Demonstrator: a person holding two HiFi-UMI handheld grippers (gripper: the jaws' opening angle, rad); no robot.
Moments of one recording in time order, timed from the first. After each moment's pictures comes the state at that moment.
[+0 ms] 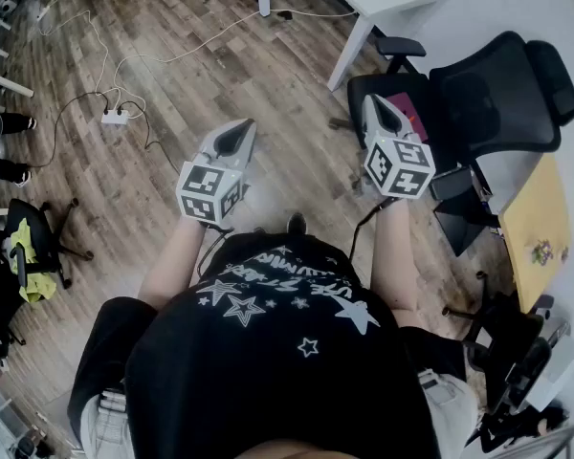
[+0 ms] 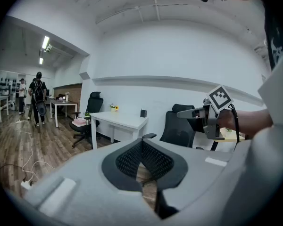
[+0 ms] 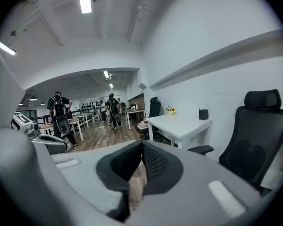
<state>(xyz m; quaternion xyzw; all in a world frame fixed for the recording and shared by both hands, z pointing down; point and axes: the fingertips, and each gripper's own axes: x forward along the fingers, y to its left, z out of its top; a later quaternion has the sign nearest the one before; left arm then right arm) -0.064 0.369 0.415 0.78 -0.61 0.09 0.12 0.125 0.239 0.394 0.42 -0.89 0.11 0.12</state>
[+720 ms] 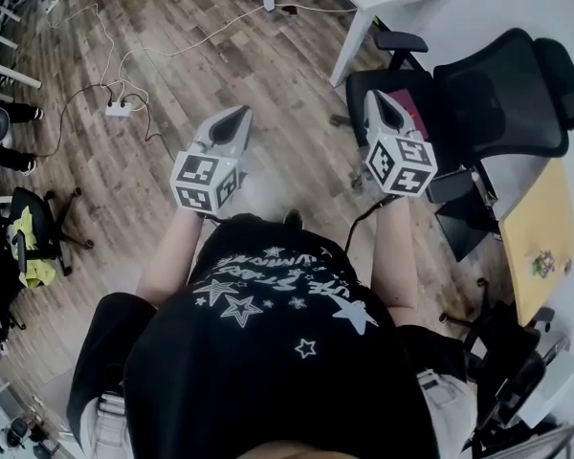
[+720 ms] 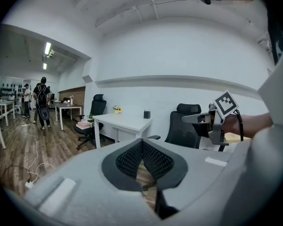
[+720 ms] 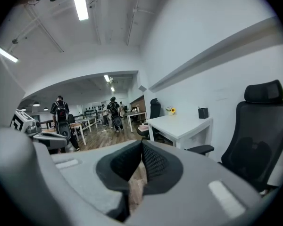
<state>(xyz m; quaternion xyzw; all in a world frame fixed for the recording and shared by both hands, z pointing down) -0.034 0.336 0.410 0.76 -0.64 0.09 0.11 0.165 0.207 0.408 0.40 -0.90 0.12 0.09</state>
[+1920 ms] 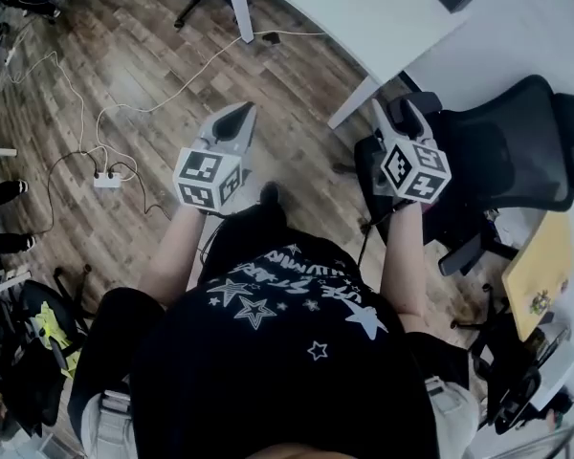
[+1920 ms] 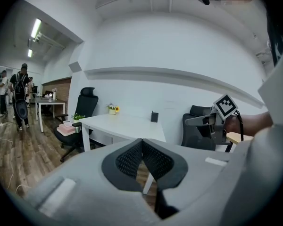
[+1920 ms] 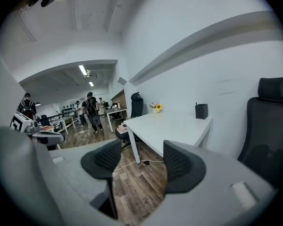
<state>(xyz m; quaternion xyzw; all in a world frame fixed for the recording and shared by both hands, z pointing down) -0.208 0.005 0.430 0.81 -0.57 0.08 0.12 0.040 -0.086 0.434 0.50 -0.84 0.16 0.12</state>
